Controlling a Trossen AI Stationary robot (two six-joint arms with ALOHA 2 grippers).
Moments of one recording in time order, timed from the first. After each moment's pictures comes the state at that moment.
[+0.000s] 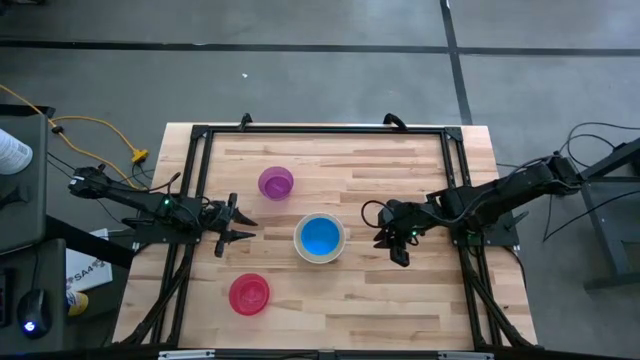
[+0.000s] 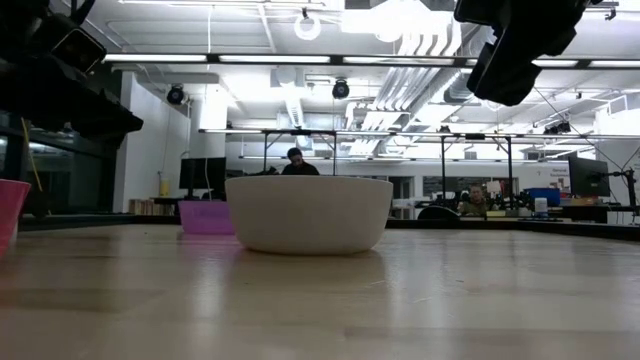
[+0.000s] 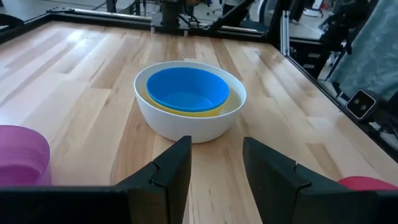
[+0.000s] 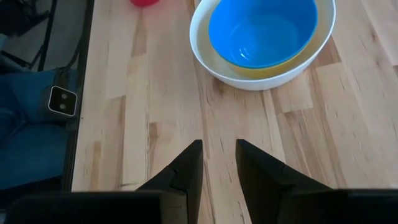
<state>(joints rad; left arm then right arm) -0.29 0.25 0.03 0.02 -0.17 -0.19 0.24 1.17 0.80 -0.41 -0.05 0.47</state>
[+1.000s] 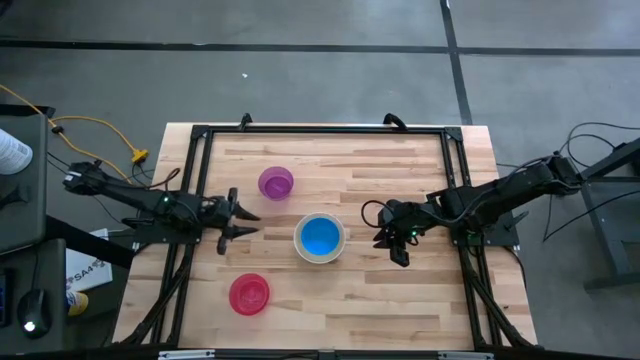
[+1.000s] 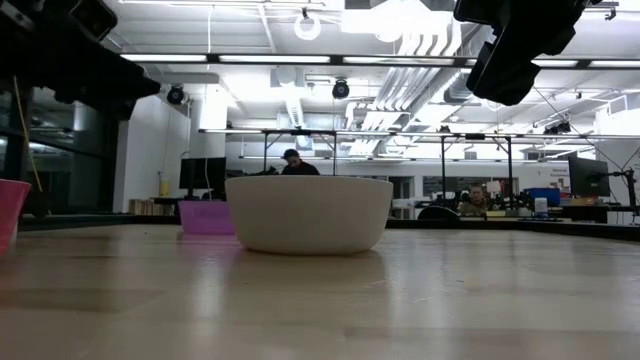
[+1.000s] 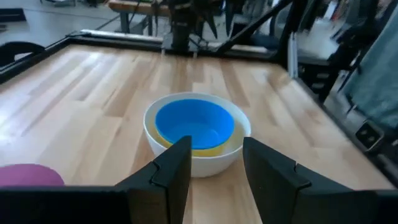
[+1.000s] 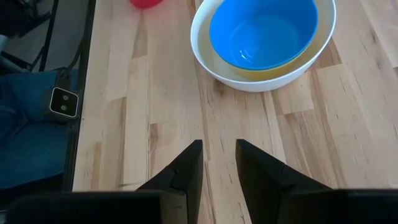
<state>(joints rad) -0.29 0.40 0.18 0.07 -0.23 -0.17 0.24 1.17 0.80 -0.41 -0.05 0.47</state>
